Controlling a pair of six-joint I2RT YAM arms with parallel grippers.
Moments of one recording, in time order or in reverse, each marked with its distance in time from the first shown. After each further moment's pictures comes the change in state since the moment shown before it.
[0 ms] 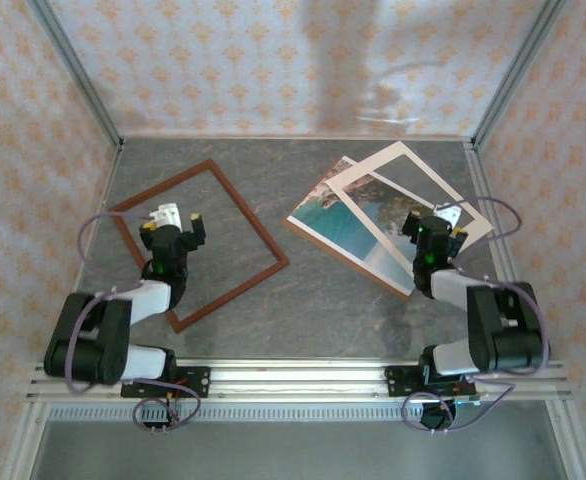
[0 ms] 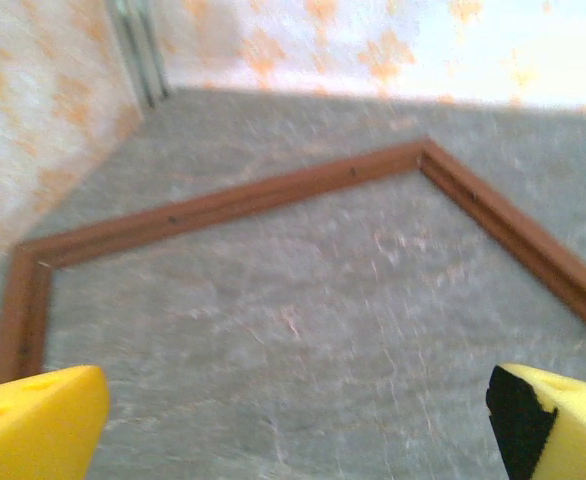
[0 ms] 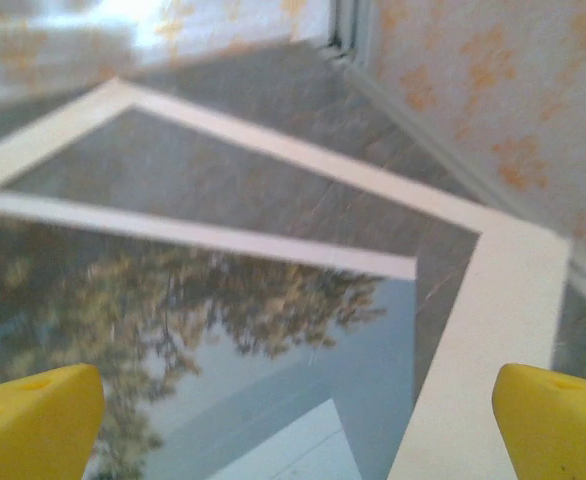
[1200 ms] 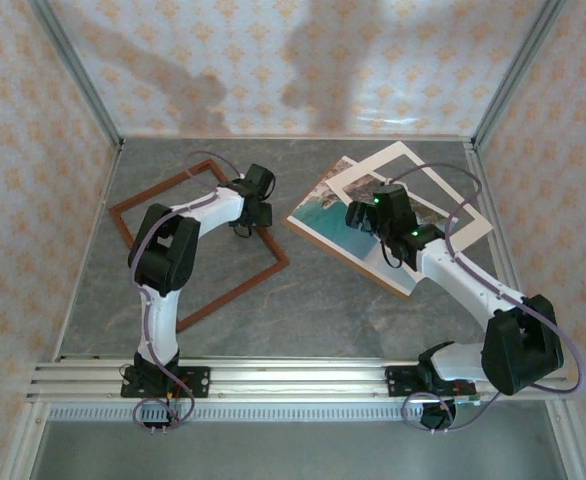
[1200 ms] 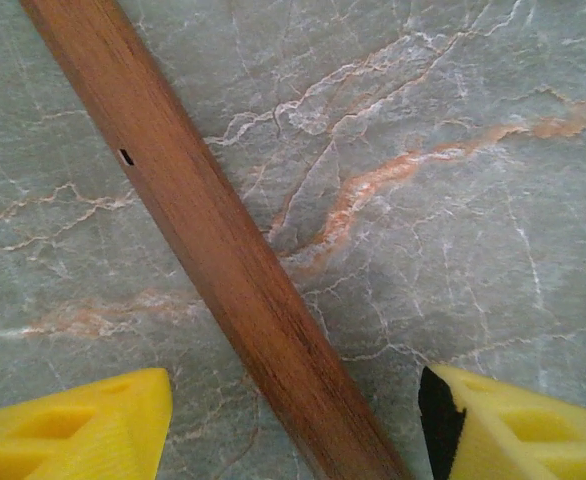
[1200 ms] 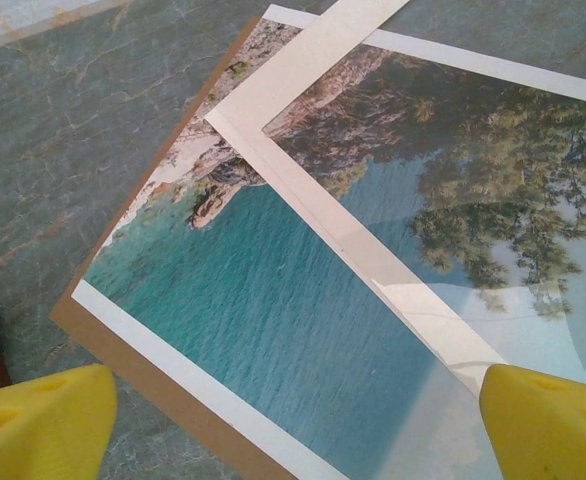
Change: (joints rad) left arm -0.309 0.787 1.118 -1.213 0.186 -0.351; right arm 0.353 -0.045 0.454 -0.822 -0.273 0.291
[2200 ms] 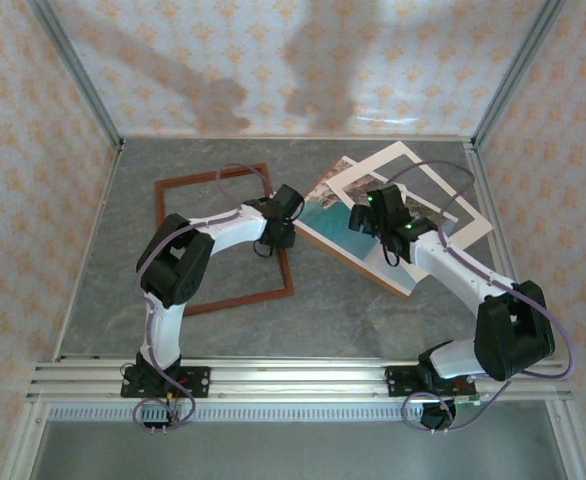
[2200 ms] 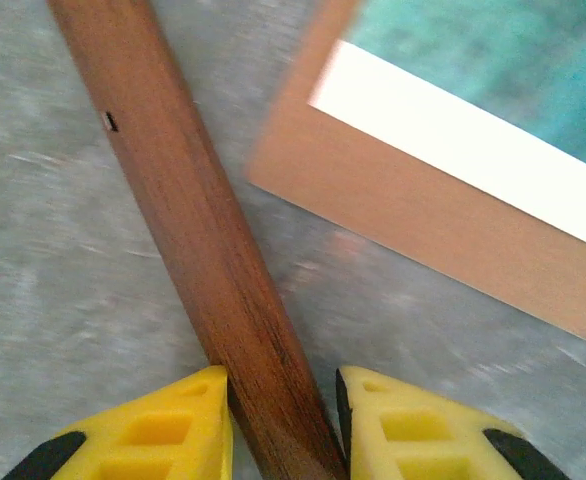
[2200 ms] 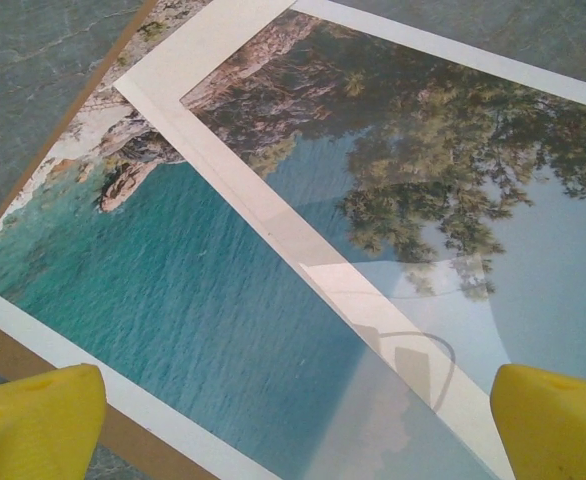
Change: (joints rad) left arm -0.205 -0.050 -0.096 0.044 0.069 0.037; right arm 0.000 0.072 0.045 -0.093 0.104 -0.023
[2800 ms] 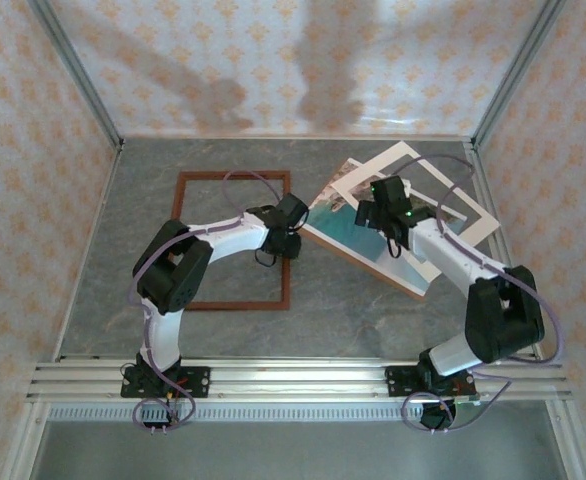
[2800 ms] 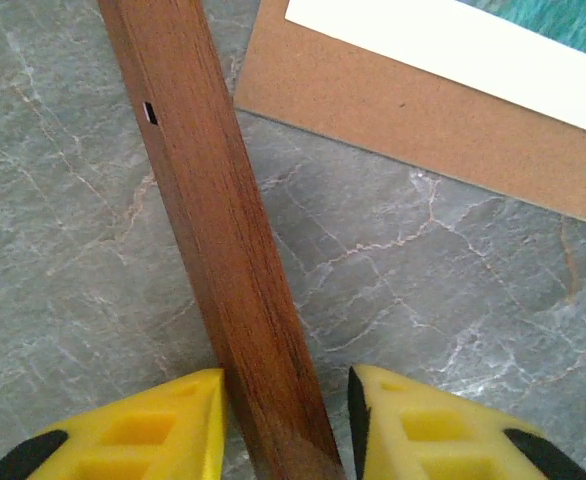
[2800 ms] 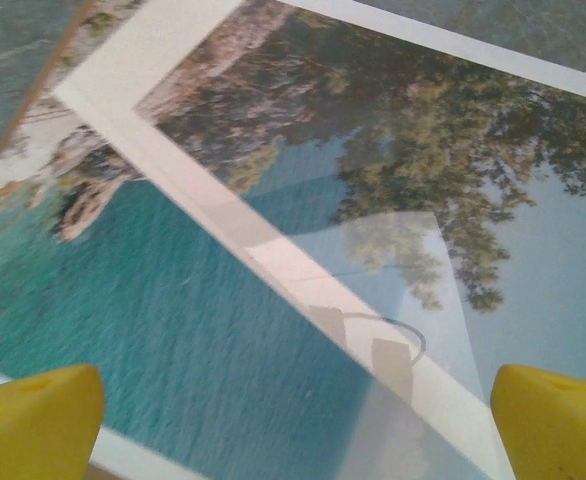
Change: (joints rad) left arm -0.044 -0.052 -0.068 0.020 0.081 0.004; right arm -0.087 0.119 0.088 -0.054 -0.006 -0.038
